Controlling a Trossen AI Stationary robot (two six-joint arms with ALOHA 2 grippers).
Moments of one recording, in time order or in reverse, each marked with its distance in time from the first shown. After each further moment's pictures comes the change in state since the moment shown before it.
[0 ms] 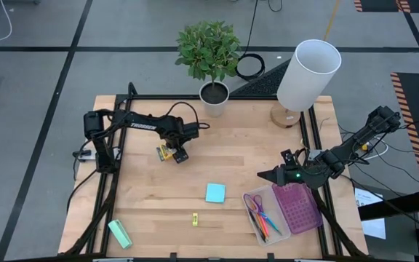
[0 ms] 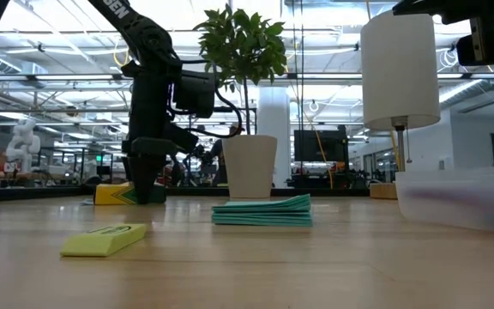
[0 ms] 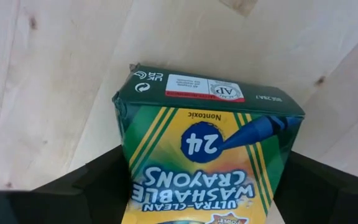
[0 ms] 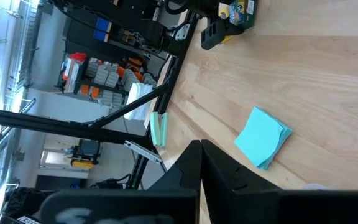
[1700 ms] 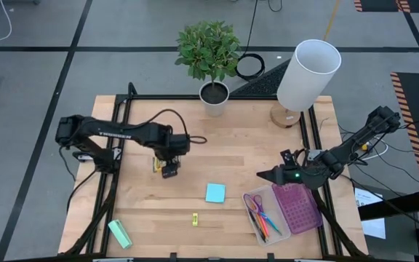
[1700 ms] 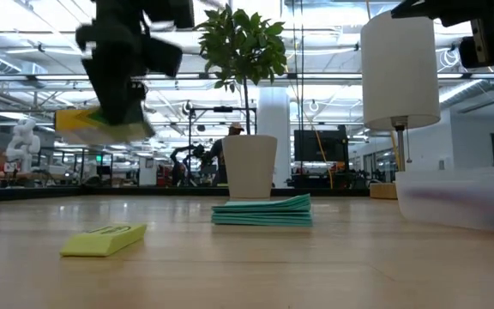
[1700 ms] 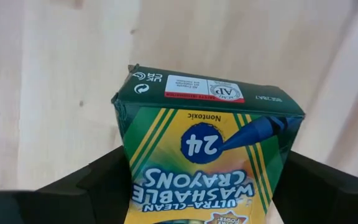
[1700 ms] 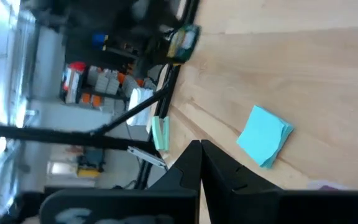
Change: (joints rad) left arm -0.246 -0.308 0.081 -0.241 0.116 0.008; right arm -0.002 0.018 0.000 0.003 0.014 0.071
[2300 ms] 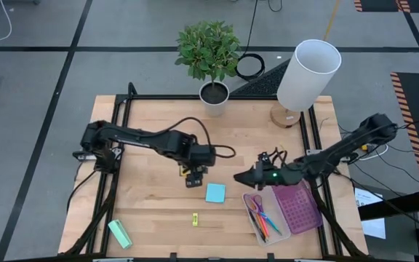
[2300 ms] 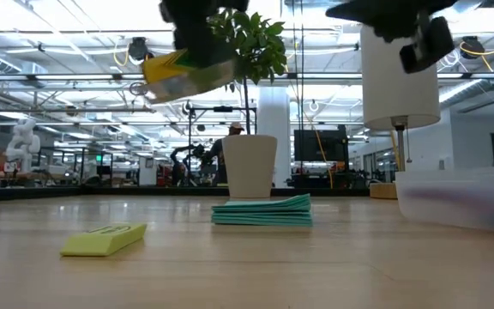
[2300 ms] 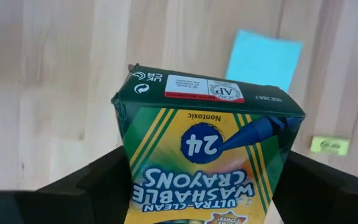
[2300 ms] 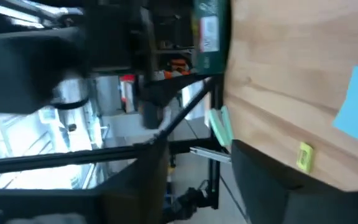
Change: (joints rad) left arm -0.156 0.294 0.555 -0.102 -0.146 -0.019; right arm -0.180 0.323 0.000 0.588 -0.222 0.132
